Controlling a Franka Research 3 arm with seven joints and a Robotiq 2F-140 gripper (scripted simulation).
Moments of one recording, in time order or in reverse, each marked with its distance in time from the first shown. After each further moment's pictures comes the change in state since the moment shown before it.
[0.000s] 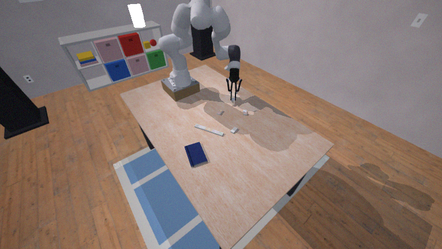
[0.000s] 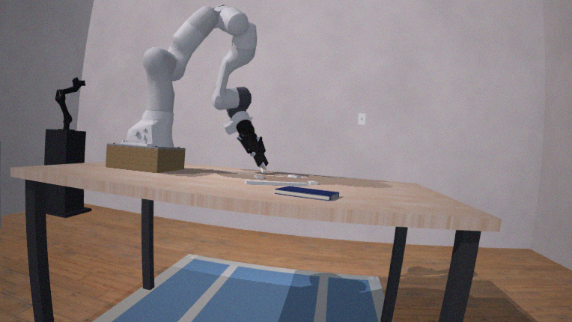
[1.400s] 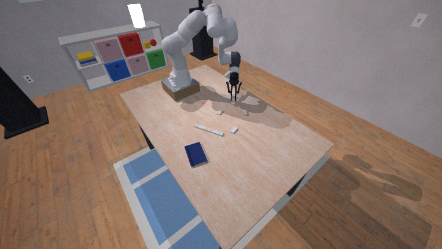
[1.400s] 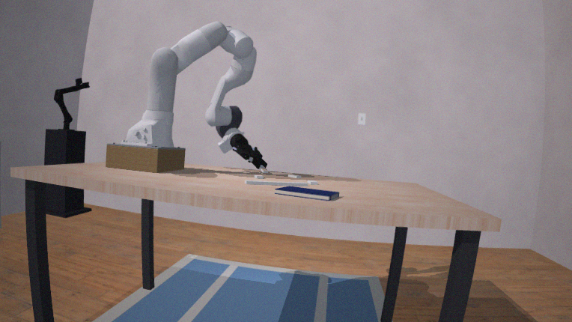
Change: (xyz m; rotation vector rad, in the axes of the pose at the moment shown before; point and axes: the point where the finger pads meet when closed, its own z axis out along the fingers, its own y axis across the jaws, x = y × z) arm 0.020 0.002 0.002 0.008 -0.326 0.020
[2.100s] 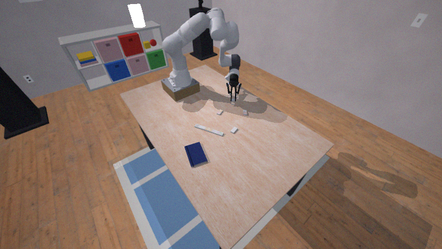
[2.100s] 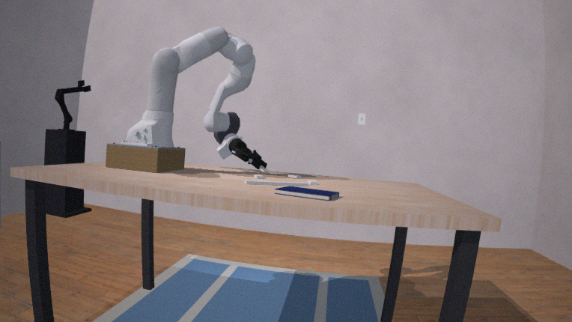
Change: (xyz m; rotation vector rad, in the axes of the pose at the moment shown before) arm 0.004 0.000 0.000 0.004 -0.100 0.010
